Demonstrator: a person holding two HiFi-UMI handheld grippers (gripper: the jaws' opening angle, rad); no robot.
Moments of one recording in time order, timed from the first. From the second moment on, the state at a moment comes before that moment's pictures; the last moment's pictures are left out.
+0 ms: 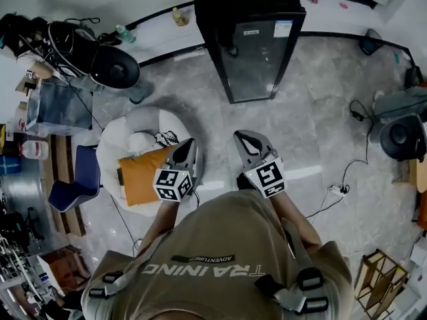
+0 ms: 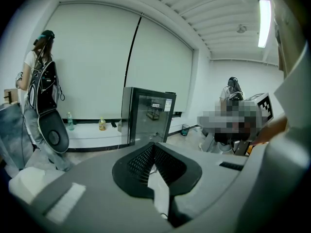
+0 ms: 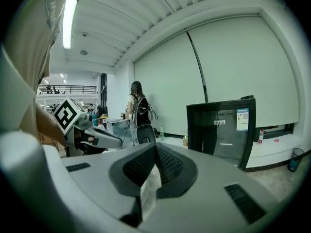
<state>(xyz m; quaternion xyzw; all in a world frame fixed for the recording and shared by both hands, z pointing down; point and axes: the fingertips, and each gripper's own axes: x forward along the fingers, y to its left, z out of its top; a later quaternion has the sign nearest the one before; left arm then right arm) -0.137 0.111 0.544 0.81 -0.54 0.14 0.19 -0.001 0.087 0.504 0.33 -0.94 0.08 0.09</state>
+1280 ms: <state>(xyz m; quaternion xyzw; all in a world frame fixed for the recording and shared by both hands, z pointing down) -0.130 -0.061 0.541 0.82 -0.53 0.11 0.18 0.002 -0.064 0.516 0.33 -0.94 0.08 0.11</state>
